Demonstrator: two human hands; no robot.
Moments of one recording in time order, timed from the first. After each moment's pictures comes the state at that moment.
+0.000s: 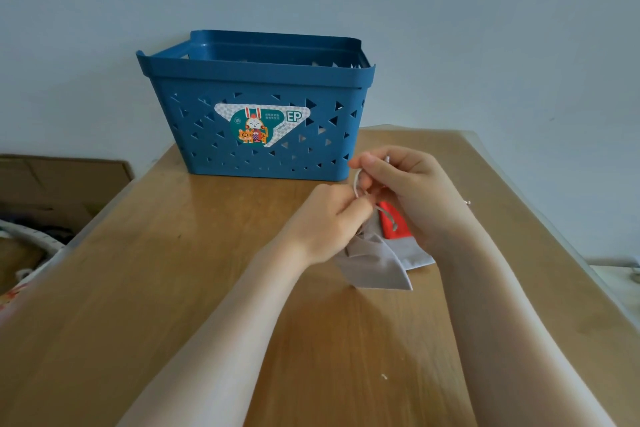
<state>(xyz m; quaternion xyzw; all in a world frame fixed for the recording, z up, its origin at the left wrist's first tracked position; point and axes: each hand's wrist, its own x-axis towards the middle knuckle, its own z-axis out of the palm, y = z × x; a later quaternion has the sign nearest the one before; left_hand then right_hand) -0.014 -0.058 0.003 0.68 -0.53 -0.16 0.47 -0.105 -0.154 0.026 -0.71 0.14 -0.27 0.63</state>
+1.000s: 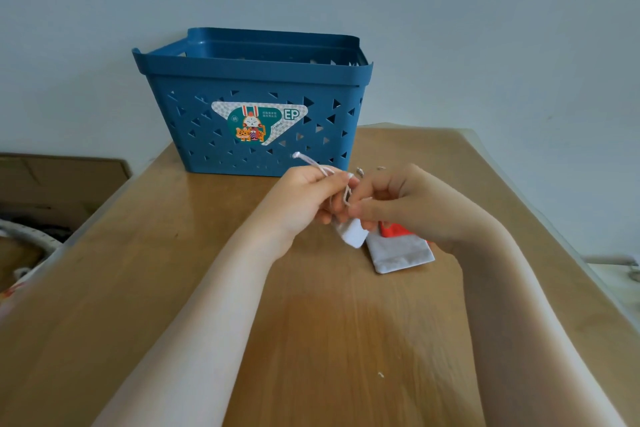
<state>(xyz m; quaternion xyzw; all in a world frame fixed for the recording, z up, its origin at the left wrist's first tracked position) 0.004 -0.055 0.008 0.63 -0.39 -0.30 0.61 -0.123 -0.158 0.038 -0.87 0.11 -0.10 0.47</state>
